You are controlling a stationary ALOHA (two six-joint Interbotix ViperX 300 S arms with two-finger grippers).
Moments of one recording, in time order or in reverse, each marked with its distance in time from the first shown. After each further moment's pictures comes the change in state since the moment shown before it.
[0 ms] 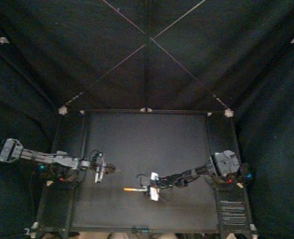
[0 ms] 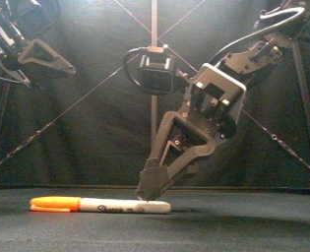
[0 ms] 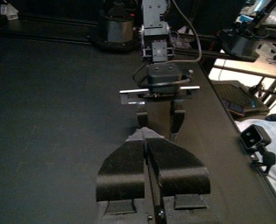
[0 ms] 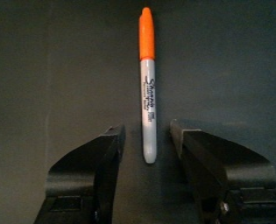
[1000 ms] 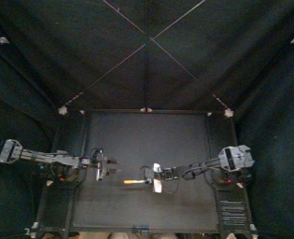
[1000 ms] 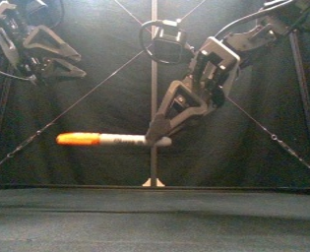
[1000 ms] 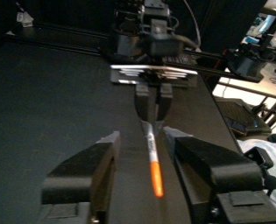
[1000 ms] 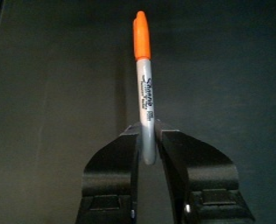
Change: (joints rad) left arm 0.057 0.000 -0.038 -0.051 -0.008 0.000; right arm -0.140 -0.238 0.066 -0.186 0.066 0.002
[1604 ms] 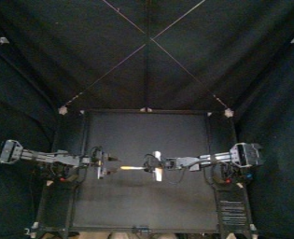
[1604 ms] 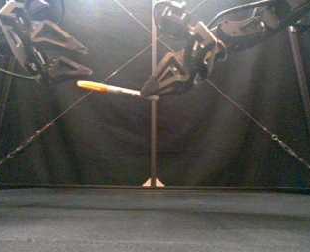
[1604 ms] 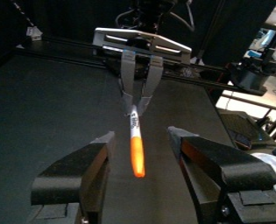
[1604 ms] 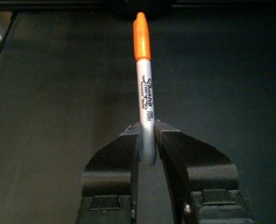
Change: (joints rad) left arm 0.020 0.023 -0.012 -0.002 -0.057 0.000; right arm -0.084 -0.130 -0.029 -0.141 0.000 -0.003
